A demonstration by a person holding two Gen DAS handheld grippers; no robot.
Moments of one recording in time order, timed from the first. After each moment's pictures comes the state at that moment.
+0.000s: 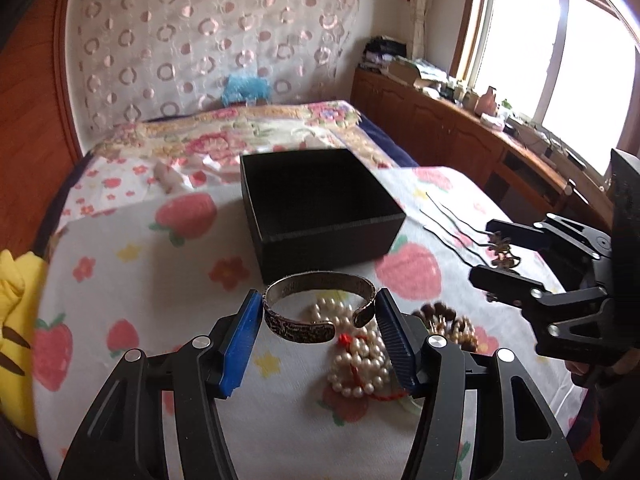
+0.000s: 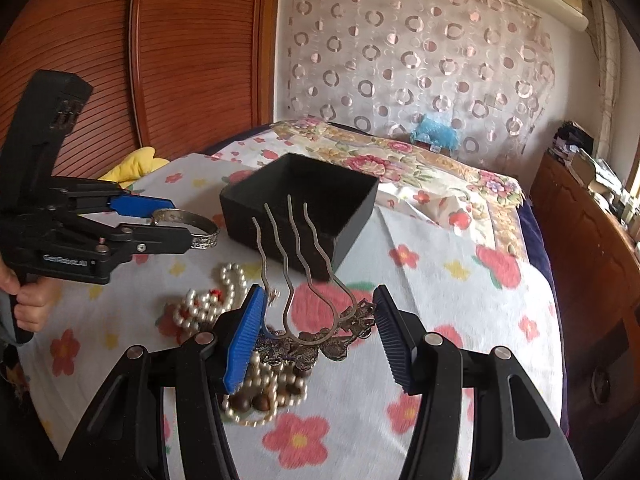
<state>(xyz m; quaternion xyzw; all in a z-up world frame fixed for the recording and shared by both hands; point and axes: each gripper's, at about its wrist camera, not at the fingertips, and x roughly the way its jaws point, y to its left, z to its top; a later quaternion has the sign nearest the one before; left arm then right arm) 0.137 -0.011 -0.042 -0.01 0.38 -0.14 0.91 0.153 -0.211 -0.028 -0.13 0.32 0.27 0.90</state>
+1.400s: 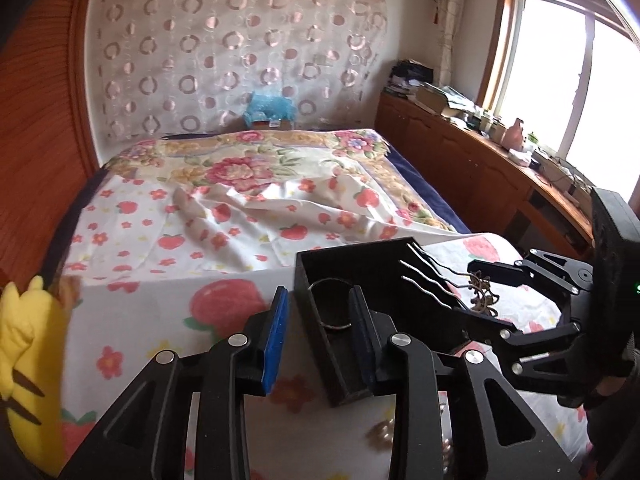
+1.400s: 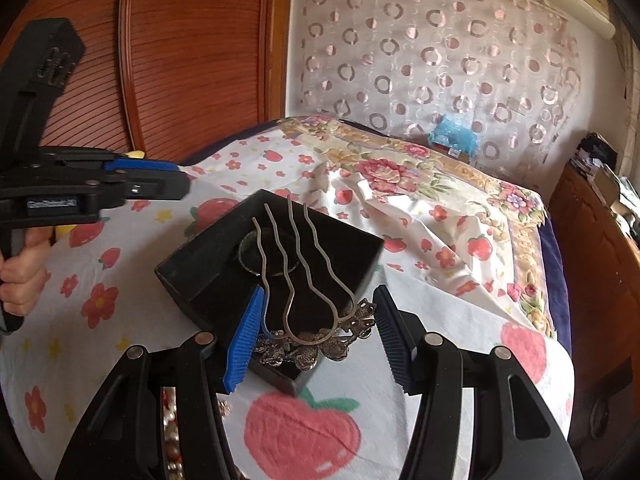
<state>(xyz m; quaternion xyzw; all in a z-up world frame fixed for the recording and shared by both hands) 0.229 0.030 -0.013 -0.03 0.36 -0.11 0.93 0.259 -0.169 -0.032 -0.15 0.34 0.29 0.88</state>
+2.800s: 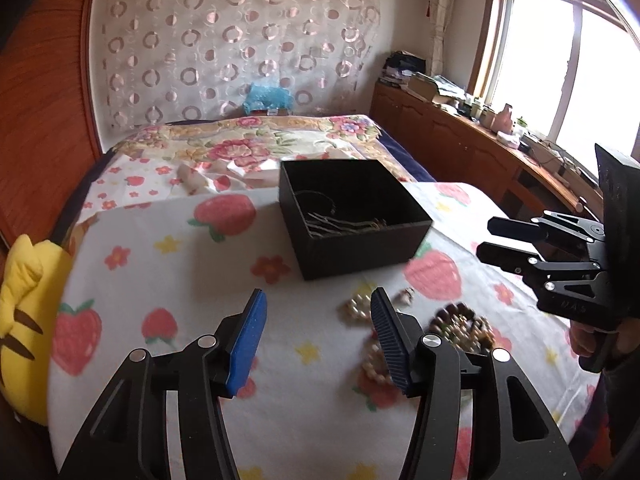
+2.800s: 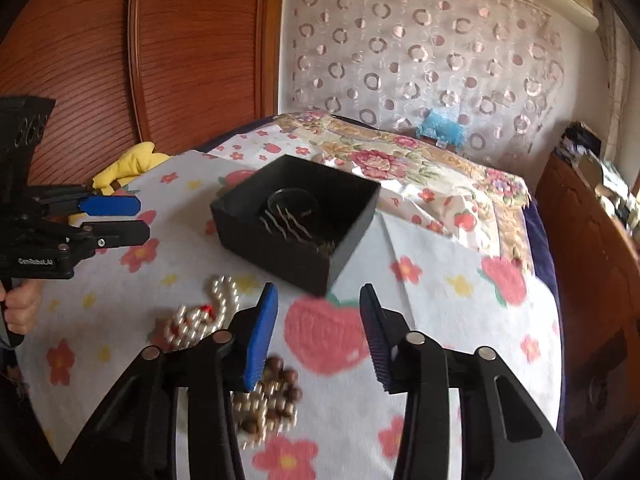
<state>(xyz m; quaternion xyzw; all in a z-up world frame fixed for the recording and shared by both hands) 0.121 0.016 -0.038 -0.02 0.37 -0.11 0.92 0.169 -0.218 -0.027 -0.13 0.34 0.27 0.89</state>
